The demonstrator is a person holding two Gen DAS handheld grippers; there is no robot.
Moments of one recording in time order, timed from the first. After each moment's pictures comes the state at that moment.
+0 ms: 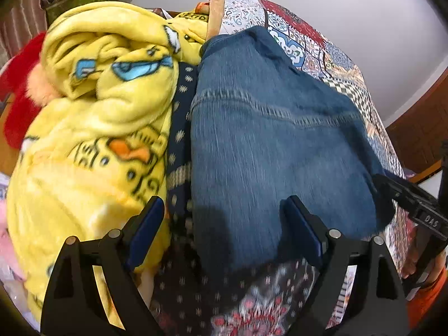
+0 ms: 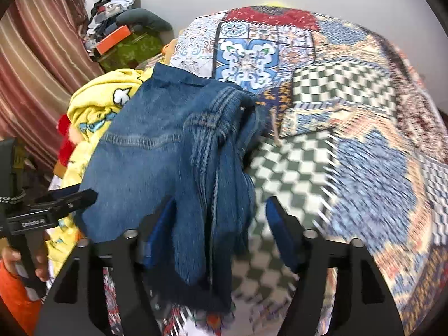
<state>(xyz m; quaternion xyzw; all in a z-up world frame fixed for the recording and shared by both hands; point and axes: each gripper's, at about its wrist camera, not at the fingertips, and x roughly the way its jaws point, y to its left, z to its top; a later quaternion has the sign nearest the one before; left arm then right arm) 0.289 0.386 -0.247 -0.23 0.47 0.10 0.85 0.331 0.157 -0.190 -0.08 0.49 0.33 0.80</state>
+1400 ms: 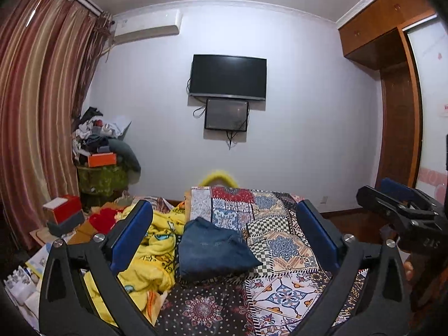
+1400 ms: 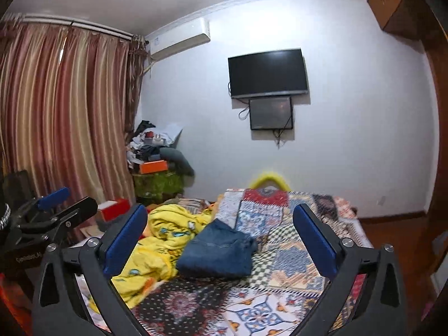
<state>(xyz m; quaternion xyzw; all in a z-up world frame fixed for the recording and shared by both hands) 0.004 0.189 0.023 -0.06 0.06 0.15 0.99 0.053 0.058 0.047 -0.03 0.09 0.34 0.94</state>
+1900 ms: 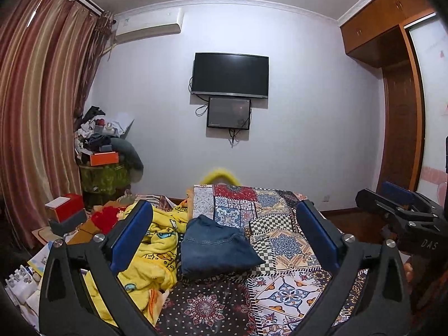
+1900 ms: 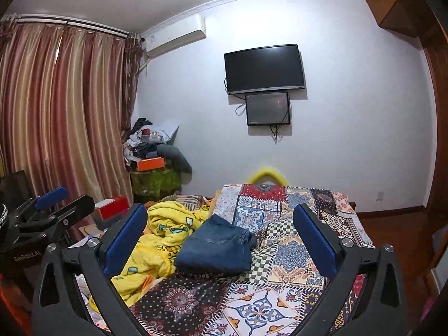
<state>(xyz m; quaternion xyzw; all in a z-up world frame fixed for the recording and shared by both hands) 0.000 0.179 0.019 -0.06 0.06 0.15 0.98 0.050 0.046 0.041 -0.02 0.10 0.33 0.94</state>
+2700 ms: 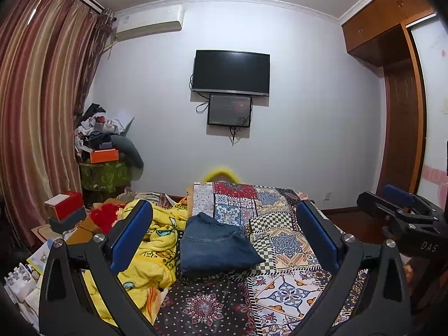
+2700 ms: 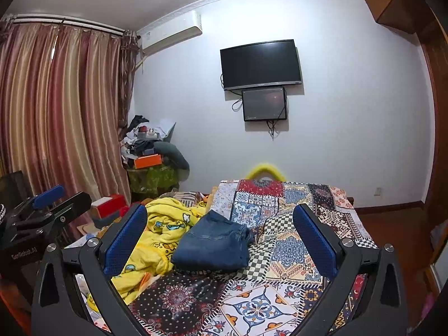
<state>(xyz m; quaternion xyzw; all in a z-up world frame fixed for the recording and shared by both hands) 0.004 0.188 0.014 -0.06 0.07 0.15 0.98 0.049 0.043 0.045 -0.02 0.11 0.33 0.94</state>
